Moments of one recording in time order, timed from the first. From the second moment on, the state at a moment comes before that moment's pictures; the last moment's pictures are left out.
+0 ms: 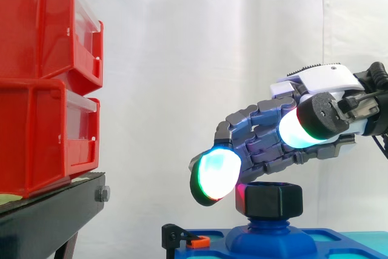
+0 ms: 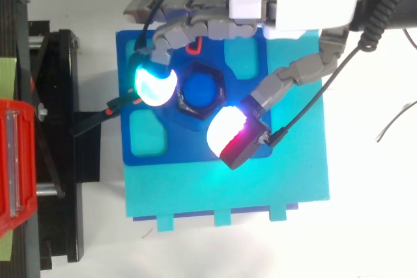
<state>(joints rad) -0.05 -2.23 -1.16 -3.01 -1.73 -0.80</state>
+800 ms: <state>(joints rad) -0.11 -2.23 -1.16 -3.01 -1.84 -0.84</state>
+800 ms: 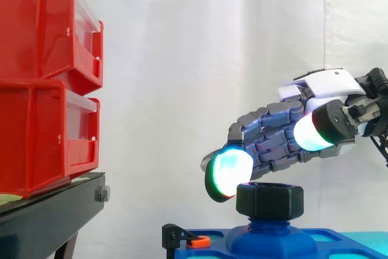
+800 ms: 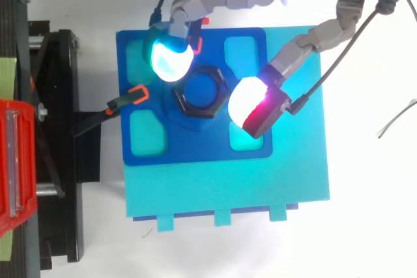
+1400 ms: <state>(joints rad) -0.15 -2.23 -1.16 -3.03 -1.89 -0.86</state>
